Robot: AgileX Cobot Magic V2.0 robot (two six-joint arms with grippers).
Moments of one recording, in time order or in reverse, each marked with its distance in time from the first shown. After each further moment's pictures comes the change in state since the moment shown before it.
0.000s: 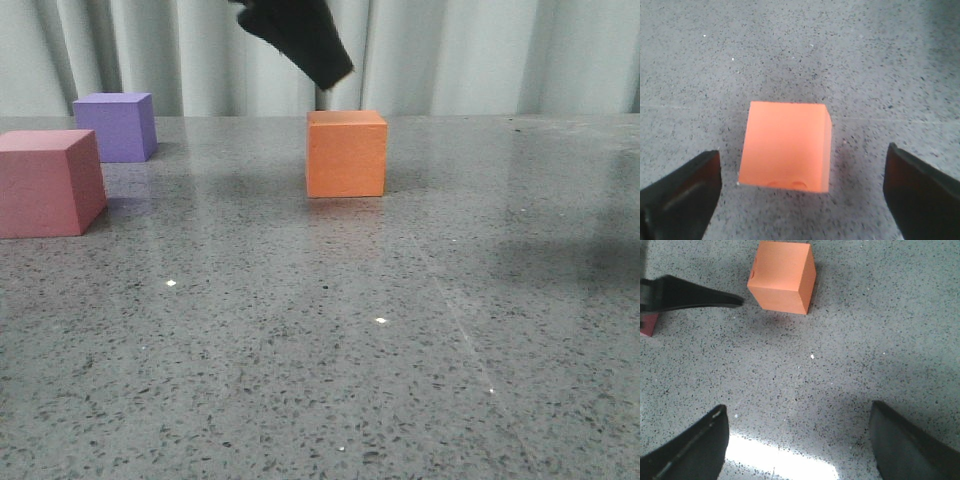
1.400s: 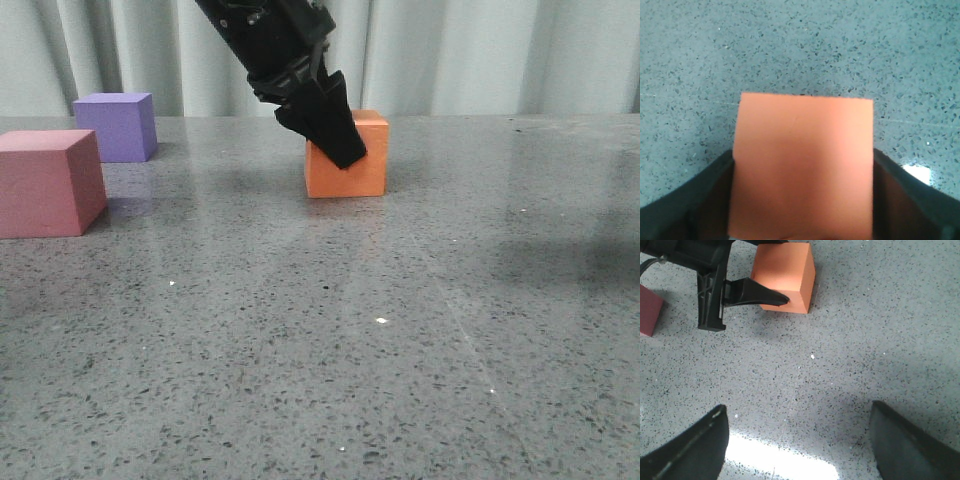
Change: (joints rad) left arm -0.013 0.154 -0.013 -0.001 -0.095 0.001; right arm 0.000 0.000 0.000 0.000 0.000 -0.002
